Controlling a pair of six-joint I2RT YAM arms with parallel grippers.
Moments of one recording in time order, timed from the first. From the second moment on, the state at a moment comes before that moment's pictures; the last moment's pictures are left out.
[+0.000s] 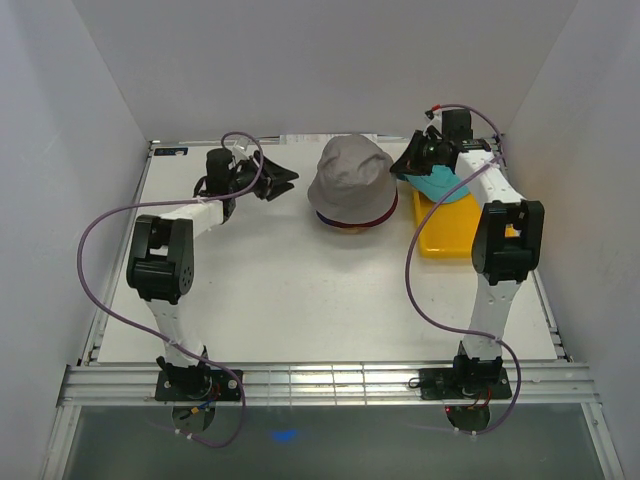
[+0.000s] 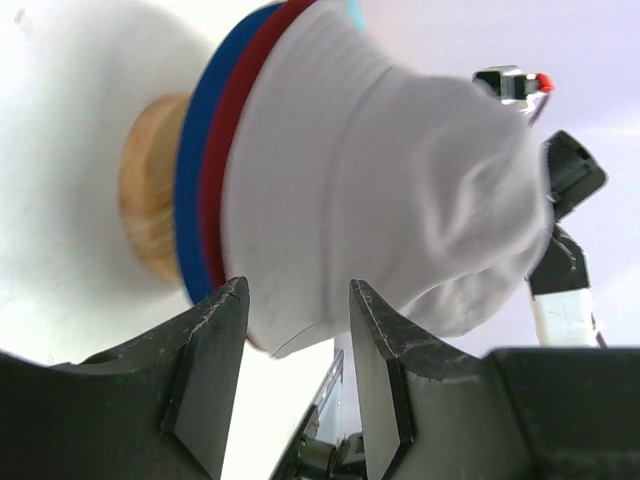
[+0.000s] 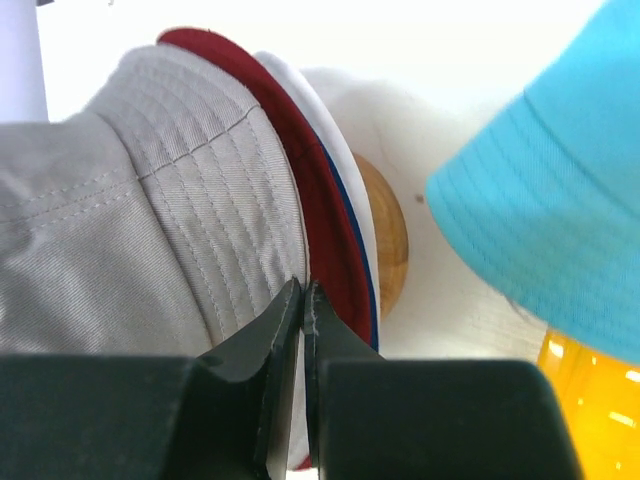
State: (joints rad) left arm -0.15 1.92 1.19 0.38 0.75 -1.12; right arm 0.09 2.04 1.75 -0.48 -0.57 0.41
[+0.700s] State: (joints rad) left arm -0.17 1.99 1.30 0.35 0.74 -1.13; right arm 0.13 2.17 1.90 -0.53 -0.64 0.37
